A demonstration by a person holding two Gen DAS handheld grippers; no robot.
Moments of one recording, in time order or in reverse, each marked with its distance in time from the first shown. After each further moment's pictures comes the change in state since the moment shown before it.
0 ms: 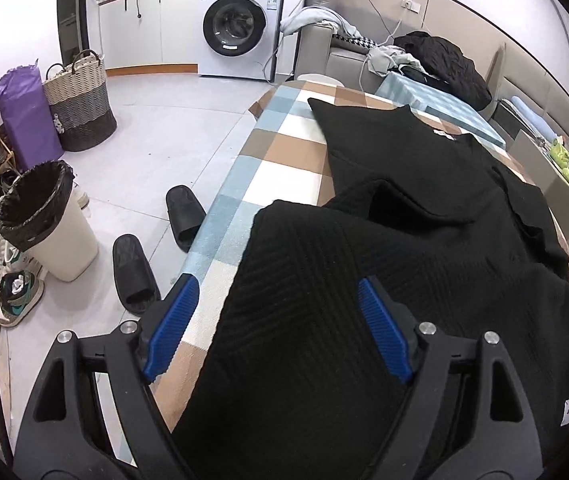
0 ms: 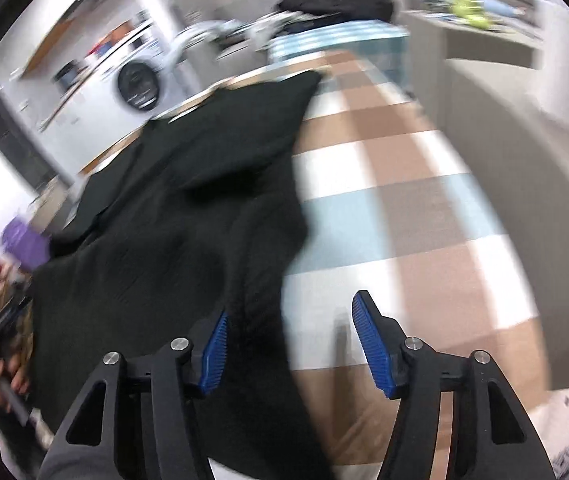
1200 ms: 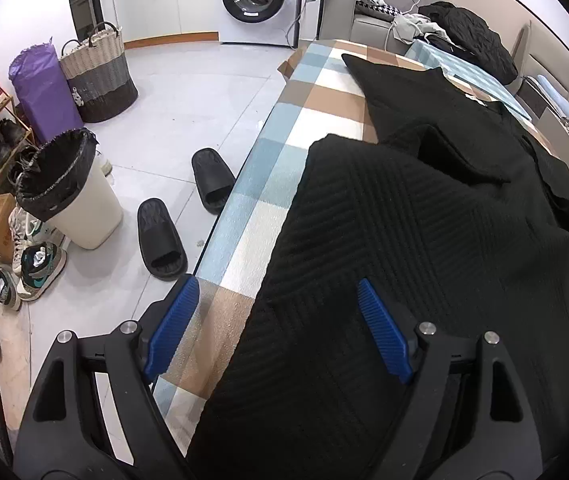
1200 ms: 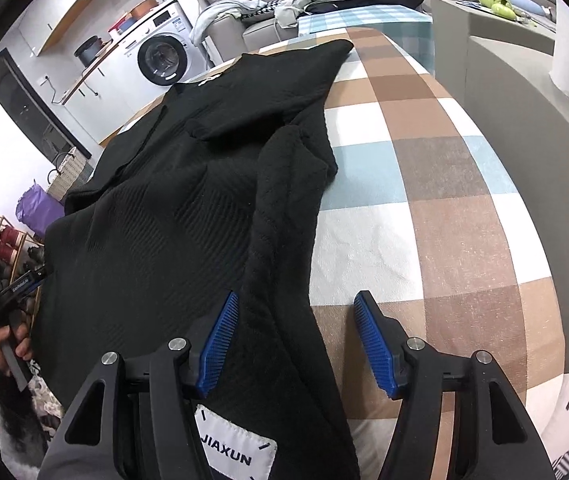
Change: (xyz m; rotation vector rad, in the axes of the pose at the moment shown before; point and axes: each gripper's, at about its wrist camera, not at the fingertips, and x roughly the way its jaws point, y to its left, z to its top) left arm 0.014 0.016 -0.018 -0.008 0.141 0.088; right arm 0.003 0.011 -0.032 -0.088 0.091 0.111
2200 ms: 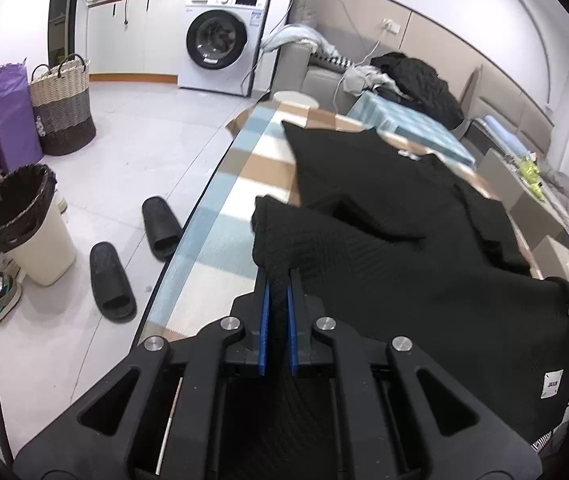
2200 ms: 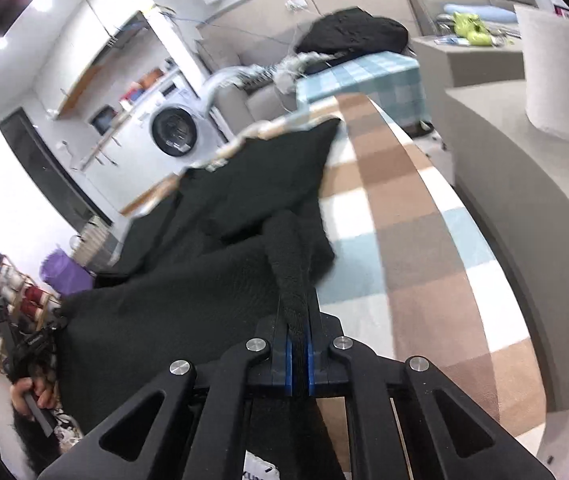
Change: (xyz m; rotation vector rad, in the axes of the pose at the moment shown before) left arm -0.057 -0.010 0.012 -0.007 -0.205 -0.213; right arm -0.038 -0.024 0.026 0.087 -0.270 0.126
